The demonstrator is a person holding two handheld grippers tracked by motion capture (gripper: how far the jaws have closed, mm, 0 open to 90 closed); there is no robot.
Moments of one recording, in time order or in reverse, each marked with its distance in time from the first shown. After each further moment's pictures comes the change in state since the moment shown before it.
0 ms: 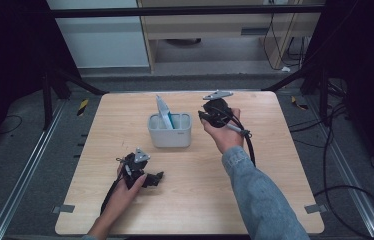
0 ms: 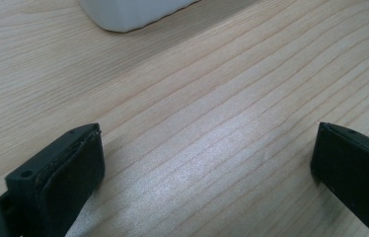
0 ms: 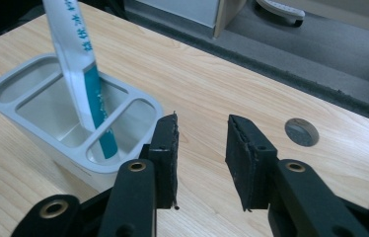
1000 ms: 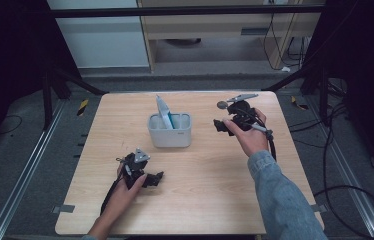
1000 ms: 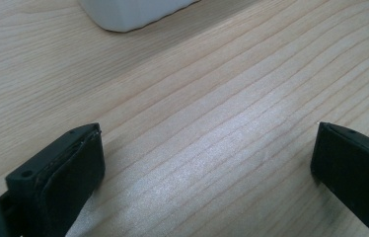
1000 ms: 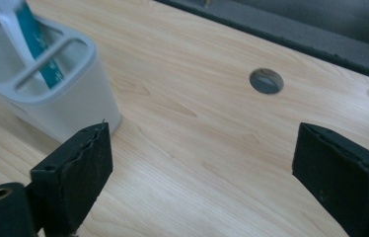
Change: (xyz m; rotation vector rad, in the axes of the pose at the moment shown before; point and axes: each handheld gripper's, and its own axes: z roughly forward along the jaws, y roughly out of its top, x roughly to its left) left arm 0.000 0.000 0.000 0.002 0.000 -0.001; right arm -0.056 -0.031 -0.018 0.103 0.000 0.039
